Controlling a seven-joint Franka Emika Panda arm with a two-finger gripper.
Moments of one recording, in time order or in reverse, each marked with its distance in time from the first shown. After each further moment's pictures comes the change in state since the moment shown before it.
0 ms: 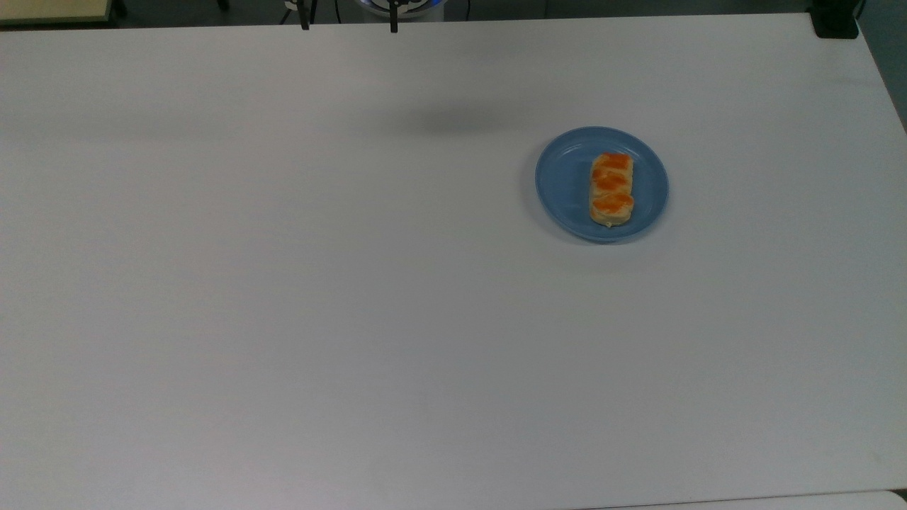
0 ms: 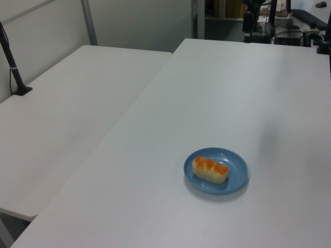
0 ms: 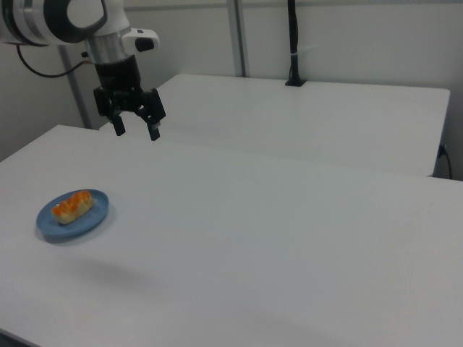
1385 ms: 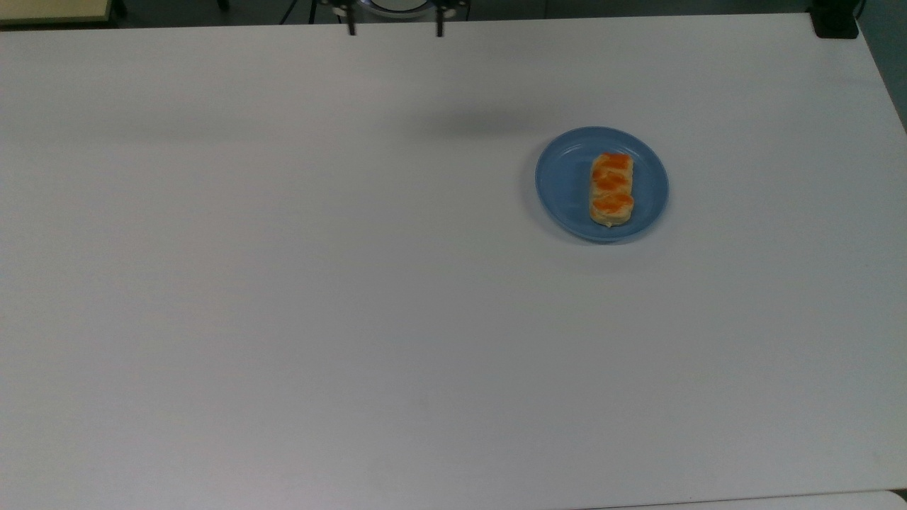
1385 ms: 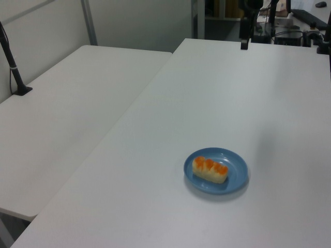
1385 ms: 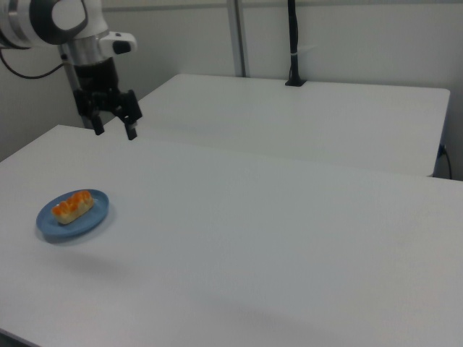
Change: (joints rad) arm 0.091 0.014 0.015 -0.001 0.008 0.000 0.101
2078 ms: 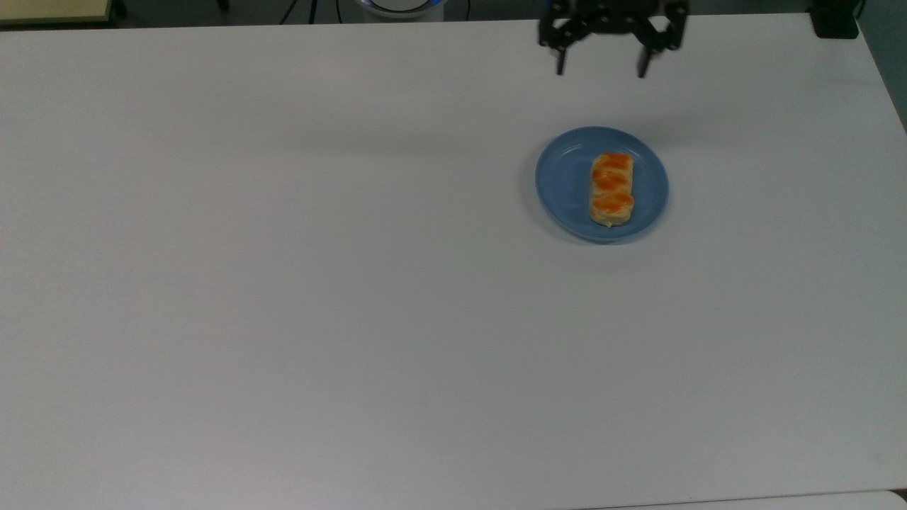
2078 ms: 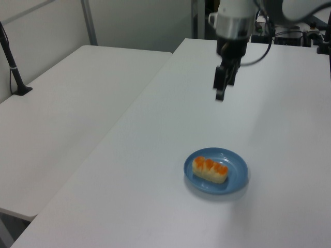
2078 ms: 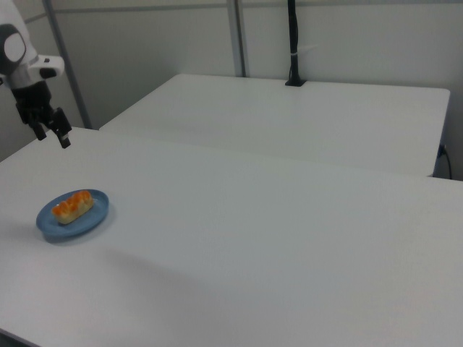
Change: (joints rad) arm 0.365 0.142 0.012 -0.003 0.008 0.240 0.465
